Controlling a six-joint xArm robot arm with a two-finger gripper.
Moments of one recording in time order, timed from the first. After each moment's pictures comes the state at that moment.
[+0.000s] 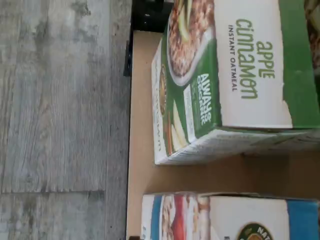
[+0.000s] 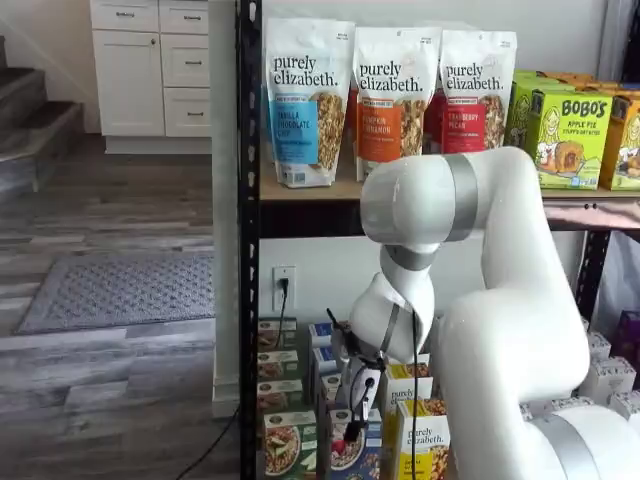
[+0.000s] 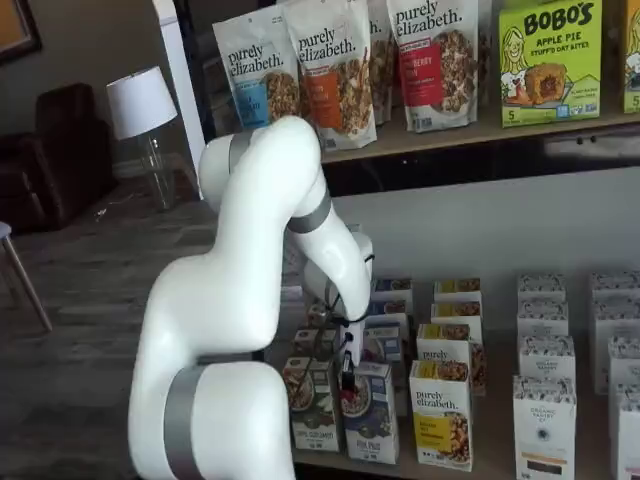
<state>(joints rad) 0.08 0.88 -1.35 0.62 0.38 -2.04</state>
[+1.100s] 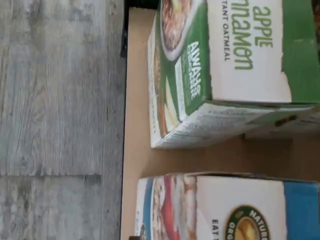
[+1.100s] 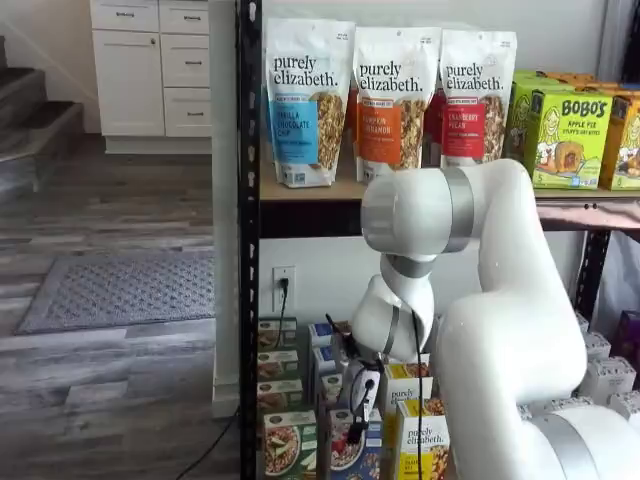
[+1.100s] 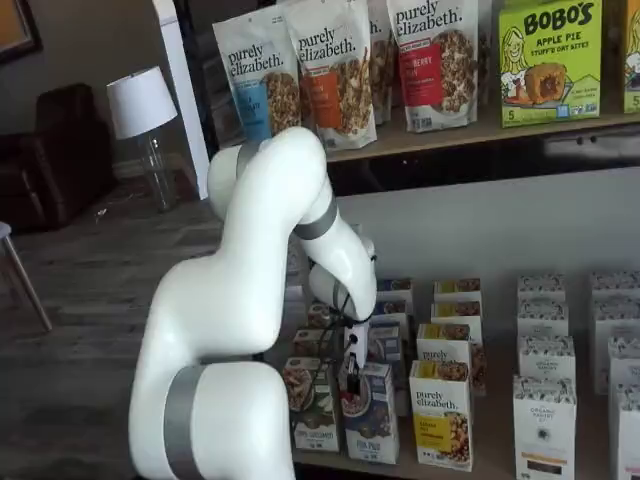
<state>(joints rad) 0.06 0.94 -1.42 0.48 0.40 -1.92</state>
